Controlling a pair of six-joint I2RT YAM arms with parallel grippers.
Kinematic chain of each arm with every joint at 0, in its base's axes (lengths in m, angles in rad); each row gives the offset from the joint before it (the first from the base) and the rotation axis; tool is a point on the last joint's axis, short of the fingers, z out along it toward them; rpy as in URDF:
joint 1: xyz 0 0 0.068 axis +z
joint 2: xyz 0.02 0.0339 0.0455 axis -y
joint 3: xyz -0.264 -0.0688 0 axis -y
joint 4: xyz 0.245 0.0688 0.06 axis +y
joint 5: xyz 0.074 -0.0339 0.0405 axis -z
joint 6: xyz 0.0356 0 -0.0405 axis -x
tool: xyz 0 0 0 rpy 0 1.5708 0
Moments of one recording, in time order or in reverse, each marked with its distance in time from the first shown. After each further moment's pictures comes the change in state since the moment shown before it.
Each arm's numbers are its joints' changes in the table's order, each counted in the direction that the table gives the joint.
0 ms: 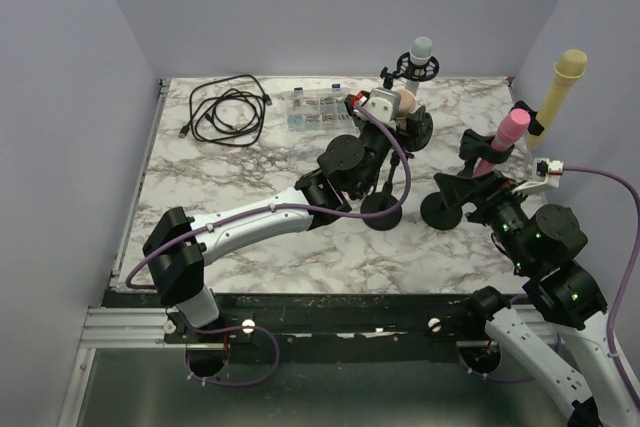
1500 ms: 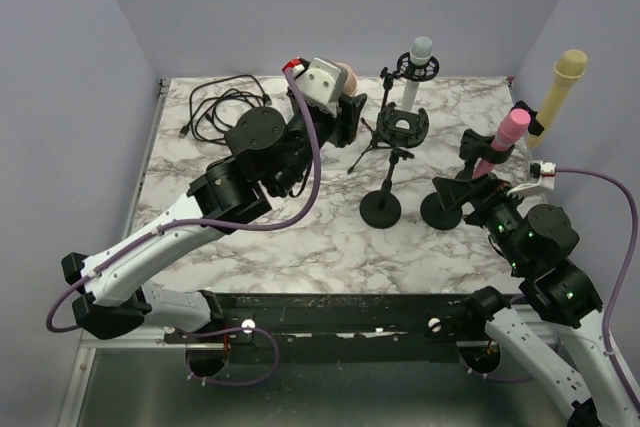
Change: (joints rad) left arm 0.008 0.328 0.238 0.673 0.091 -0.087; right arm 0.000 0.012 -0.027 0.022 0.032 0.031
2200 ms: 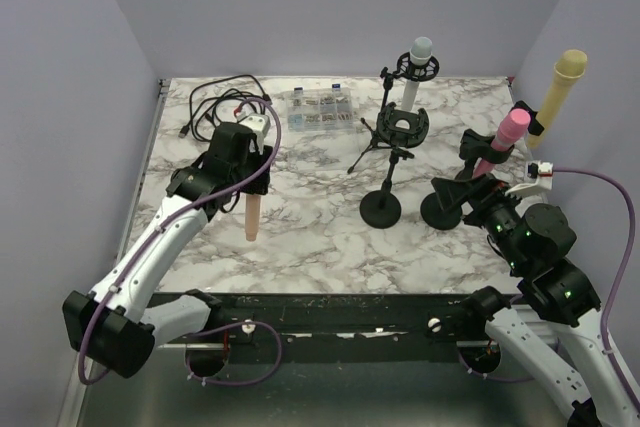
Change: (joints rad) left arm 0.603 0.206 -0.527 0.588 0.337 0.243; right arm 0.000 -0.002 -0.015 0.000 -0.001 -0.006
